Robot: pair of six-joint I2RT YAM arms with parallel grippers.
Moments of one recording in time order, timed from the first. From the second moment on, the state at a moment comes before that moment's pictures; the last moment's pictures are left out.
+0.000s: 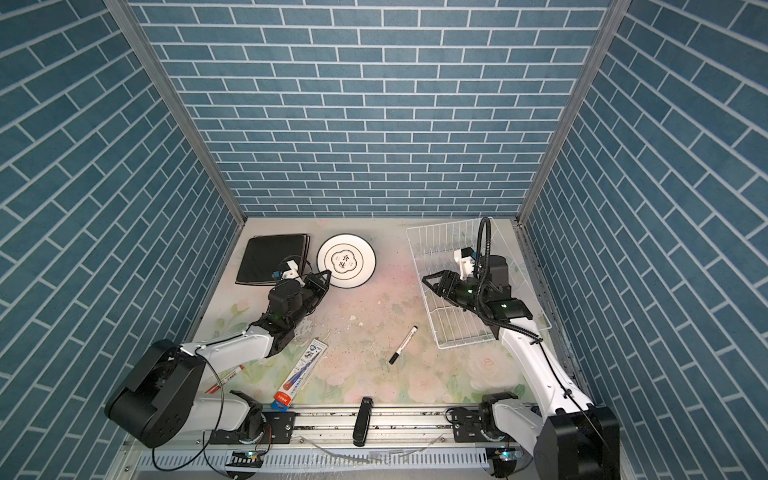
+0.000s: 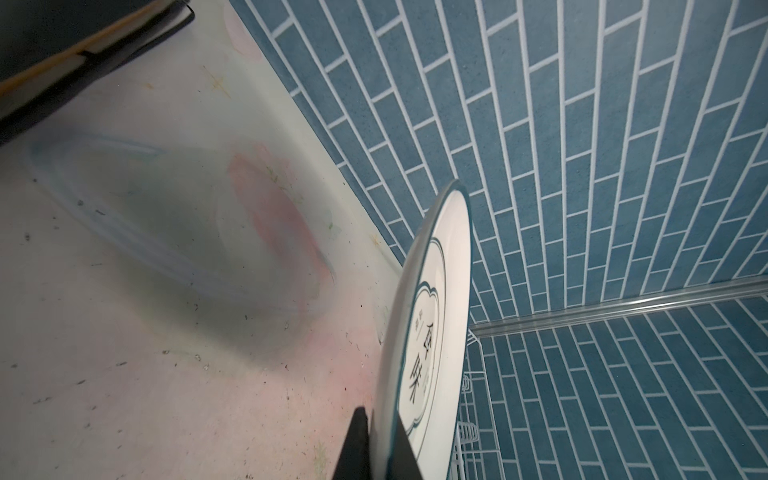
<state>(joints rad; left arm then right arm) -0.46 1.36 0.48 0.64 -0.09 -1.18 0.21 1.07 0.78 -0.28 -0.71 0.71</state>
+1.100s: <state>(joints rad) -0.45 1.57 0.63 0.43 -0.12 -1.43 0.20 1.04 0.78 -0.40 -0.60 0.65</state>
